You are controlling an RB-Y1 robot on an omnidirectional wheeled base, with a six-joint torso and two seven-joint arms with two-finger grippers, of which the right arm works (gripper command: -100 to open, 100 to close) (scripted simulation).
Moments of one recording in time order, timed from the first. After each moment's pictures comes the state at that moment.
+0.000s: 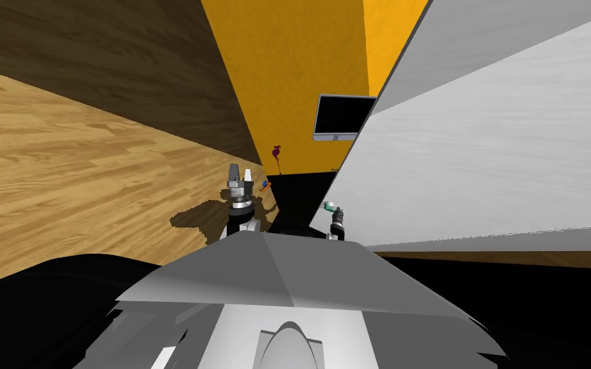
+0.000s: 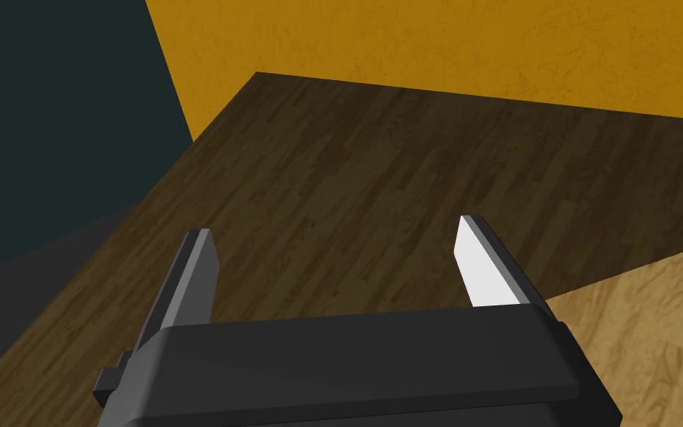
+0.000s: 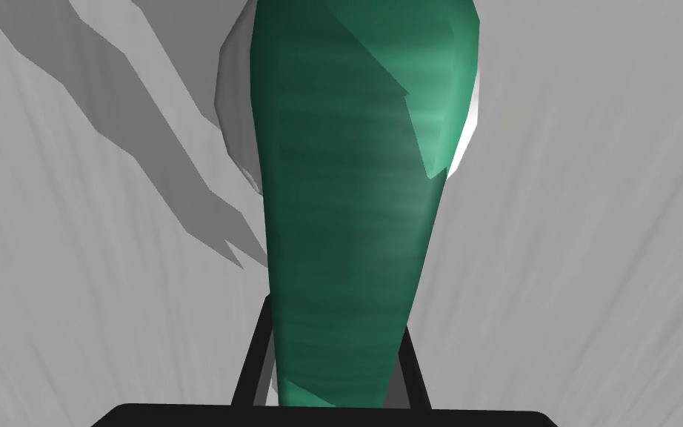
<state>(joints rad) 0.12 0.01 -0.25 -0.93 -0.10 -0.74 0.08</state>
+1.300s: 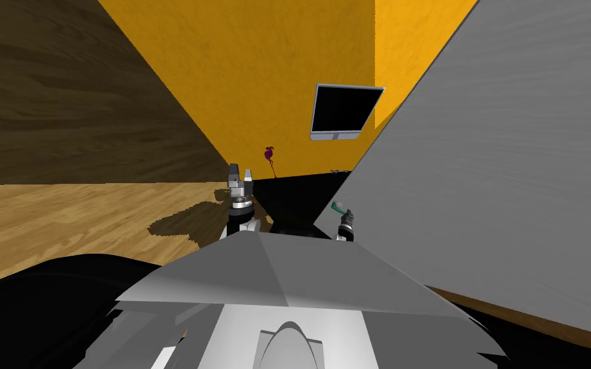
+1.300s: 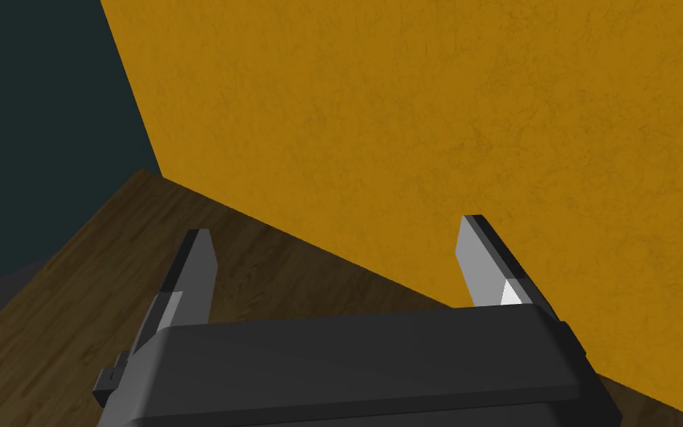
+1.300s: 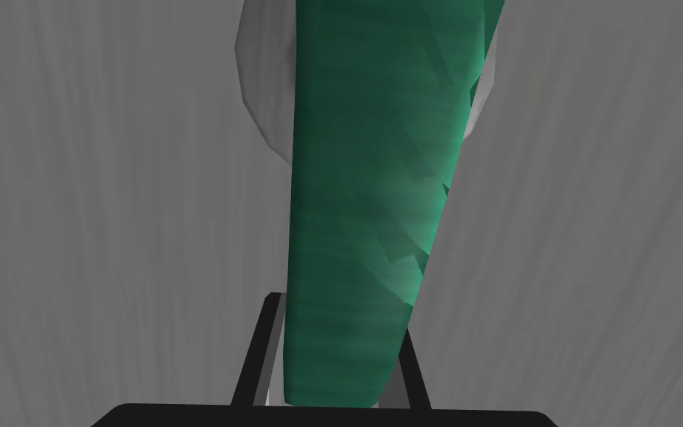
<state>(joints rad) 0.12 -0.03 -0.35 -0.96 -0.16 -0.73 0.12</state>
